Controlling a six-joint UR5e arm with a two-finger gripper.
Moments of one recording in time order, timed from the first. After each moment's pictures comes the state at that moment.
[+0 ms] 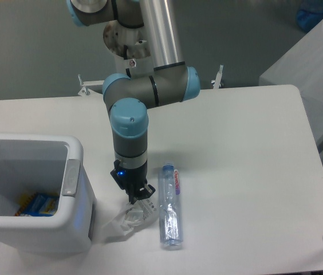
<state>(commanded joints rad) 2.27 -1.96 -1.82 -0.64 1.47 0.89</state>
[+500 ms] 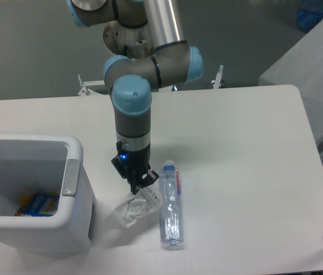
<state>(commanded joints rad) 2.34 -1.82 -1.84 -0.65 1.33 0.79</state>
